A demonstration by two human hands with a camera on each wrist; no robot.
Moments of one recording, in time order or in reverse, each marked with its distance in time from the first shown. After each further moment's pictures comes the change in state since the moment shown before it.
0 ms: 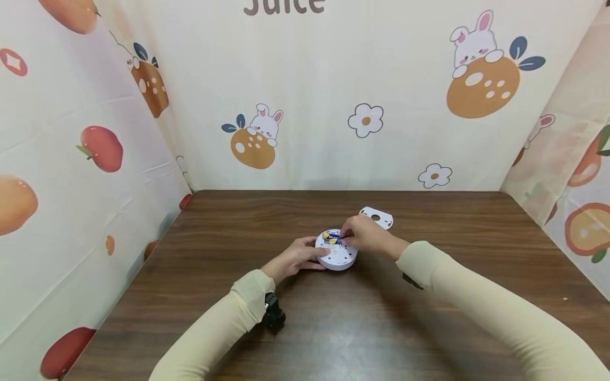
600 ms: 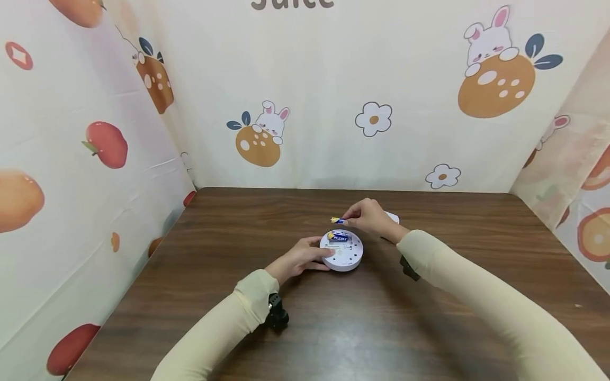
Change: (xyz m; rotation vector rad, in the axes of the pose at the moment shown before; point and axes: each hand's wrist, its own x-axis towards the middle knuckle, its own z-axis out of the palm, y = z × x) left_hand 0.005 -0.001 -0.002 0.007 0.000 -0.003; right_hand 0.024 0.017 -0.011 0.219 0.118 0.225
